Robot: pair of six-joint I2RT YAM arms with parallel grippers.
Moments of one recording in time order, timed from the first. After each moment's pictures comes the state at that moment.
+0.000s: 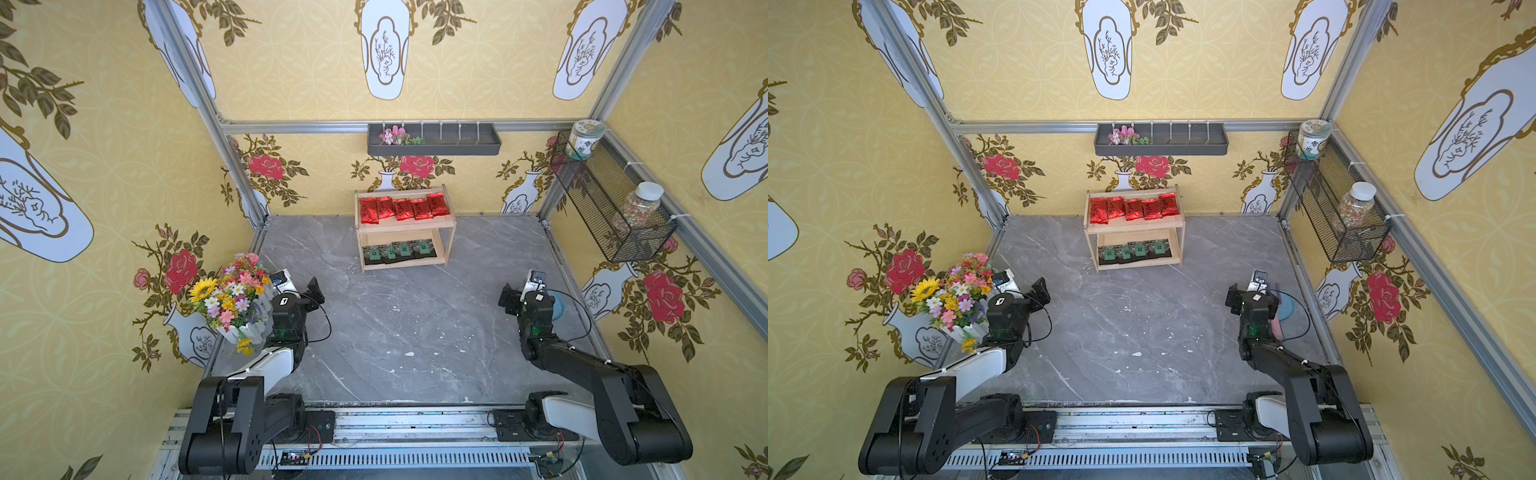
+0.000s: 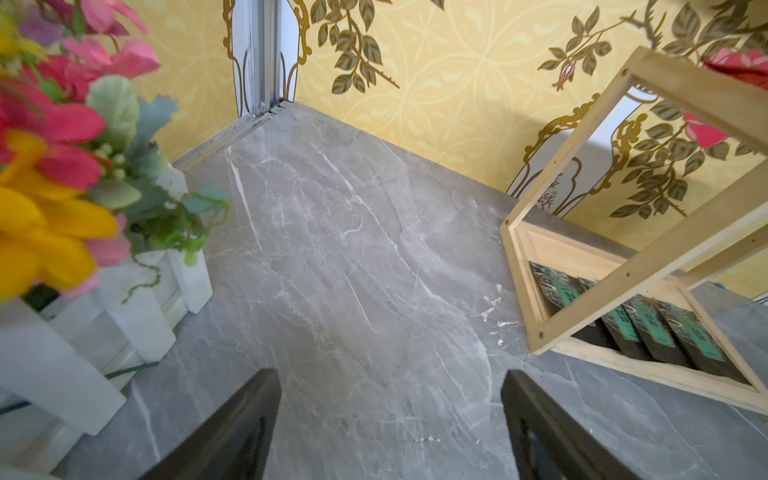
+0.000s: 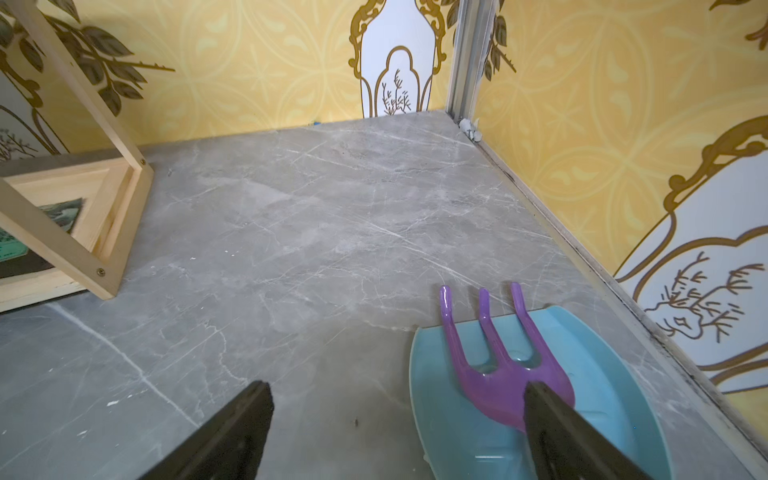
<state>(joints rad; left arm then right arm) -0.01 1.18 0.25 0.63 -0.12 -0.35 0.03 1.22 0.22 0.64 0.28 0.10</state>
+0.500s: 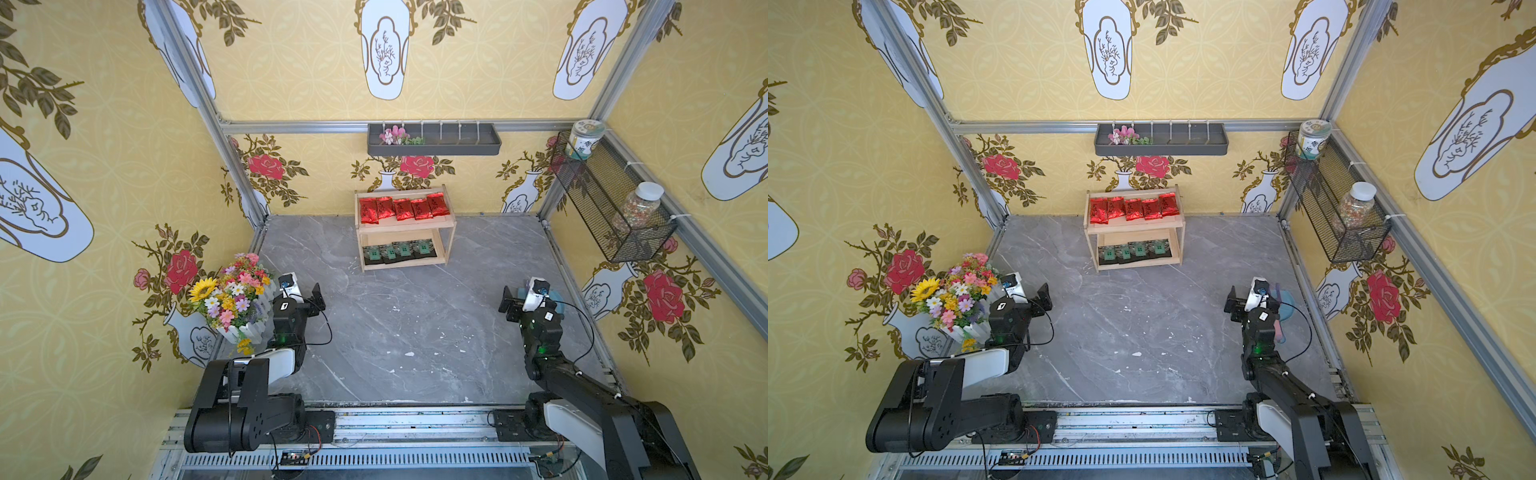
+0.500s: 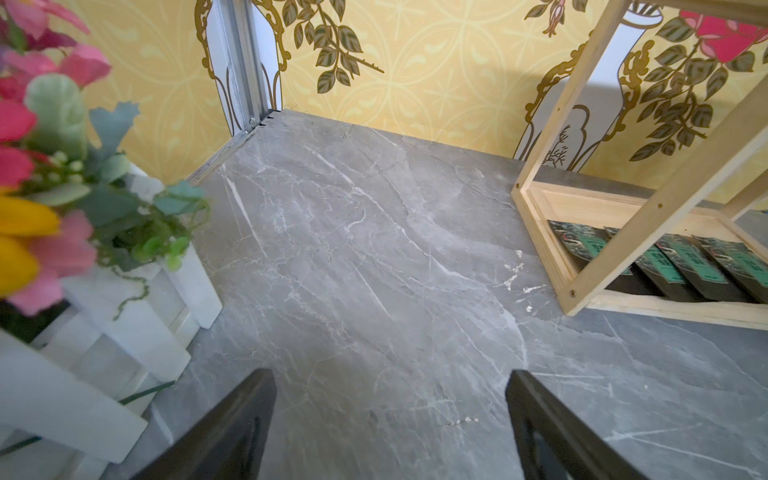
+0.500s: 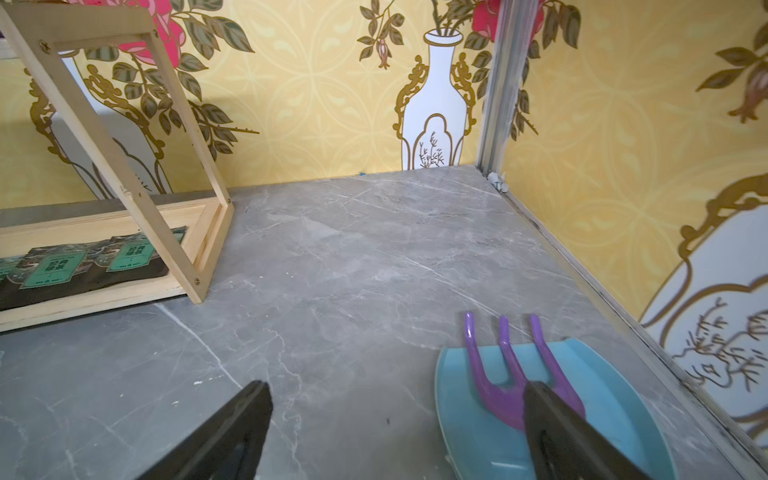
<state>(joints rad) 0.01 1.30 0.19 0.81 -0.07 -0.16 0.04 0.95 0.08 0.69 0.23 0.06</state>
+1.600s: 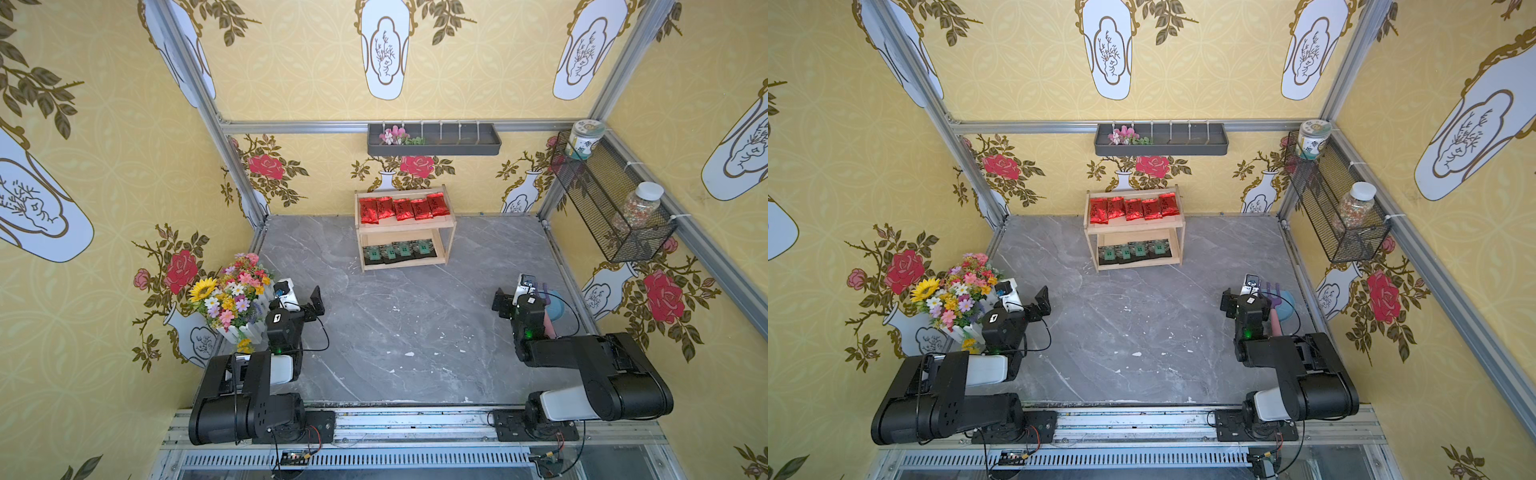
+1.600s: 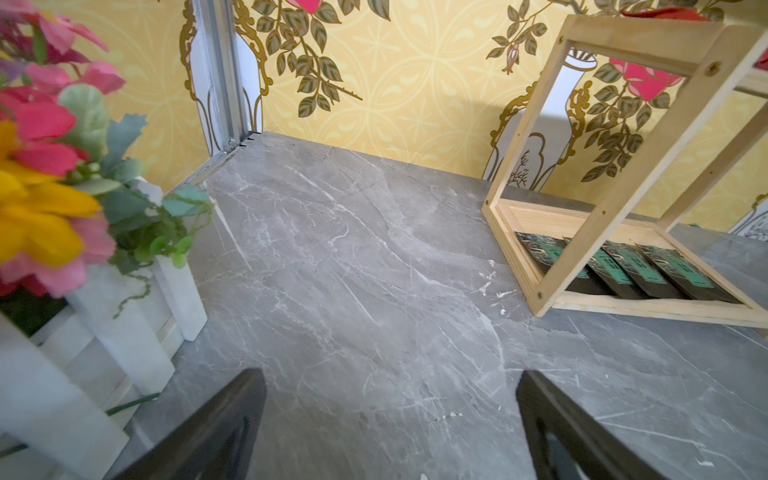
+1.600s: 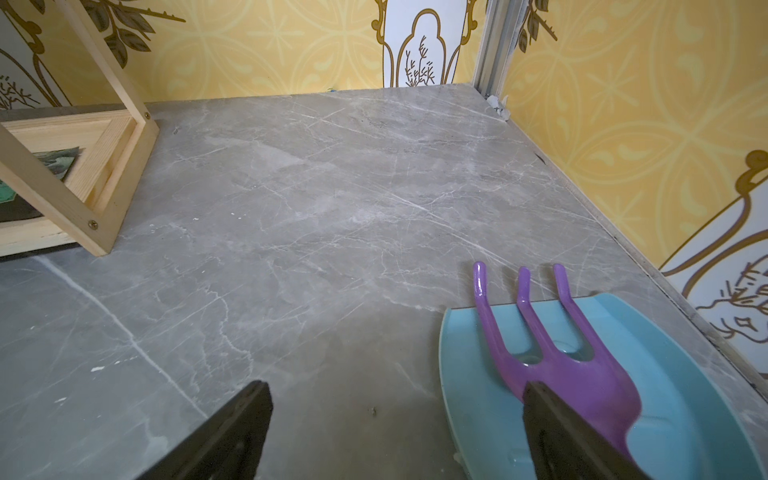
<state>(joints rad) 0.08 1.34 0.10 1.03 0.10 -0.17 0.06 1.43 0.23 0.80 0.29 0.07</state>
